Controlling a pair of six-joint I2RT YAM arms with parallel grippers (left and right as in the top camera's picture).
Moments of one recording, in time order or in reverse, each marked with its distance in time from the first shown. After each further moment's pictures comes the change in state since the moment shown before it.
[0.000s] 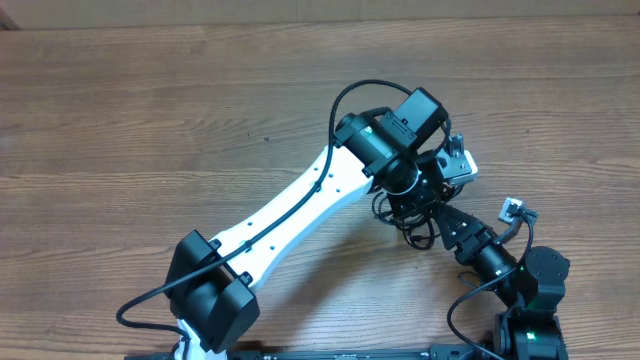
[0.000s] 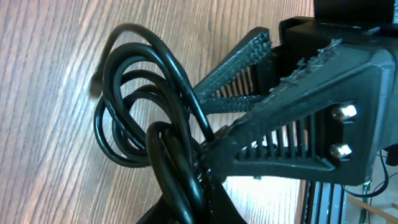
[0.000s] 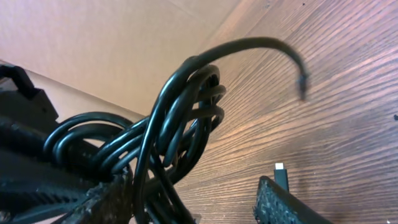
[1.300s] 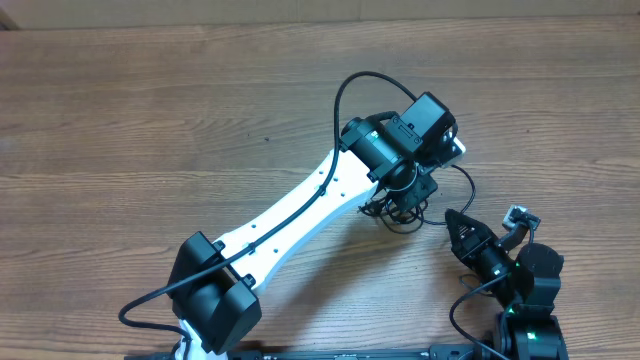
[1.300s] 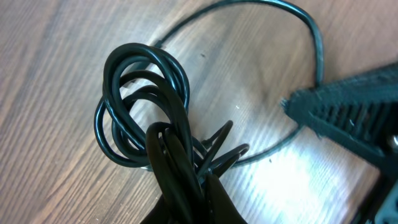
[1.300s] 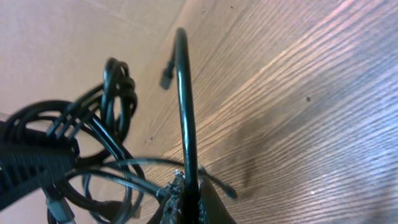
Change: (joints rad) left arm -0.021 0.004 0.000 0.032 -0.320 -0.312; right arm 0.005 0.000 0.009 -0.167 0.158 -0.001
